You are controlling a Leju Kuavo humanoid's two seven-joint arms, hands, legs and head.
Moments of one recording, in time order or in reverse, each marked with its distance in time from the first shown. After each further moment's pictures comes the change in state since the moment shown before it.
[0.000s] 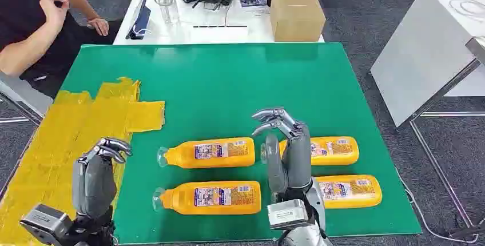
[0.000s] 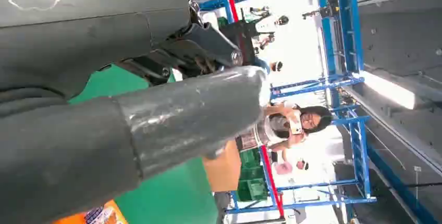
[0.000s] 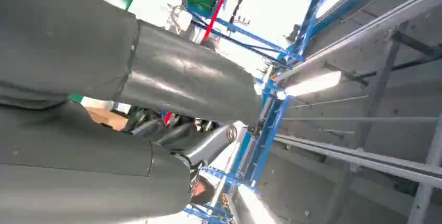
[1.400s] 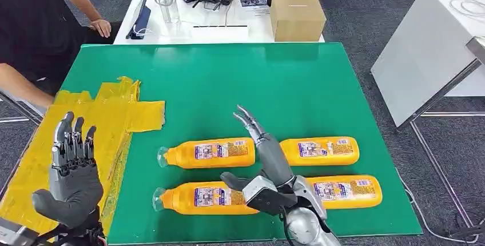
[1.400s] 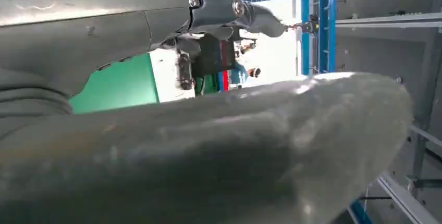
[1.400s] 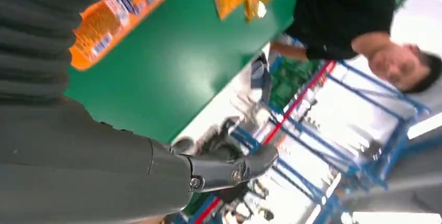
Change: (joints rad) left arm 0.006 -0.033 0.102 -0.003 0.143 -0.122 -0.079; right arm -0.032 -0.091 -0.013 0.177 0.028 0.347 0.151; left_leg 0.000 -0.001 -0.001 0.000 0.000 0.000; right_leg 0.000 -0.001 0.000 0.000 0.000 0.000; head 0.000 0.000
